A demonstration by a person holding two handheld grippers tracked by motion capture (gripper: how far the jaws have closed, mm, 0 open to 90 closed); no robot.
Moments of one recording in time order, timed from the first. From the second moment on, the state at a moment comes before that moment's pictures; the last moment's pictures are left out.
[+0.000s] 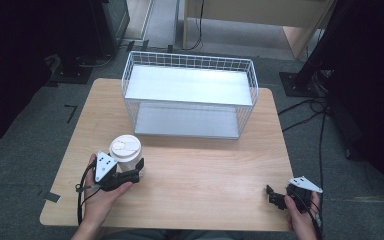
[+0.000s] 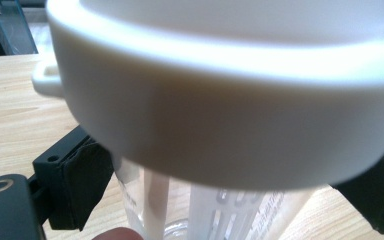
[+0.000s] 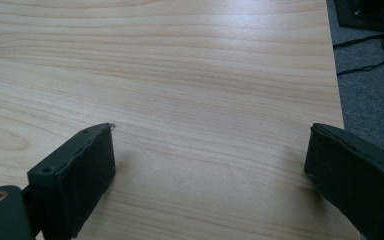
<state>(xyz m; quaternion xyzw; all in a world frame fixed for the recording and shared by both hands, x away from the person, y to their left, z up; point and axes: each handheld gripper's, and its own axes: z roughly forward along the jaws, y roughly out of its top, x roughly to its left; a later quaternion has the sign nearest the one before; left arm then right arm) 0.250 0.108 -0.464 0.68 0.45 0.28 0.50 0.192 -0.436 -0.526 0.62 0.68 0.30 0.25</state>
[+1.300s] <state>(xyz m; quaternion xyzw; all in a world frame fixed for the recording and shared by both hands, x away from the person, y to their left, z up) 0.256 0.103 -0.429 0.66 0.43 0.31 0.53 0.192 -0.436 -0.526 0.62 0.68 0.30 0.25</state>
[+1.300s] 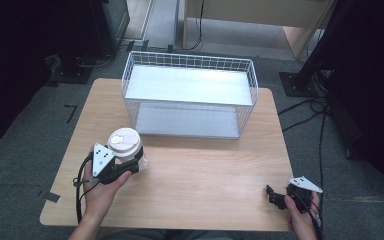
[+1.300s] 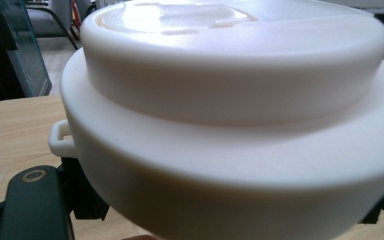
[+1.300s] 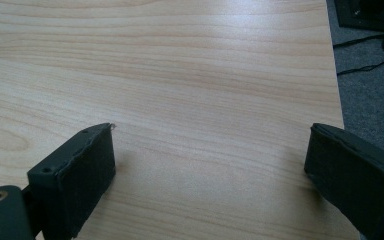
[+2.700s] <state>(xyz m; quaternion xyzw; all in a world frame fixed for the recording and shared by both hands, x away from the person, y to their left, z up) 0.292 0.066 -0.337 0.62 0.38 0.37 0.58 0.192 -0.437 -0.526 0.62 0.68 0.30 0.25</state>
